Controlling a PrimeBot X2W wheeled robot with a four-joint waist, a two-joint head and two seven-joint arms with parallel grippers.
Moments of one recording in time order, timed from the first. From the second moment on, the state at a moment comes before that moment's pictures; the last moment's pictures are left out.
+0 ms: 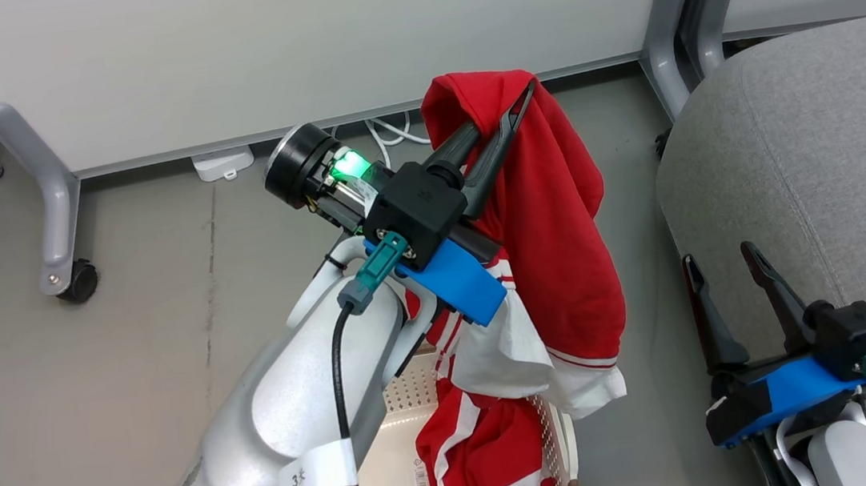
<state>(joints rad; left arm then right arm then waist) -0.77 0.06 -0.69 0.44 -0.23 -0.13 -0.26 -0.20 -0.05 -0.01 0.31 0.11 0.13 -0.26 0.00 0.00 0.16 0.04</state>
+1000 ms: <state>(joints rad) -0.75 0.06 -0.69 0.45 -0.23 -0.13 -0.26 -0.24 -0.09 0.17 0.24 0.07 0.13 -0.26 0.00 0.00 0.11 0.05</state>
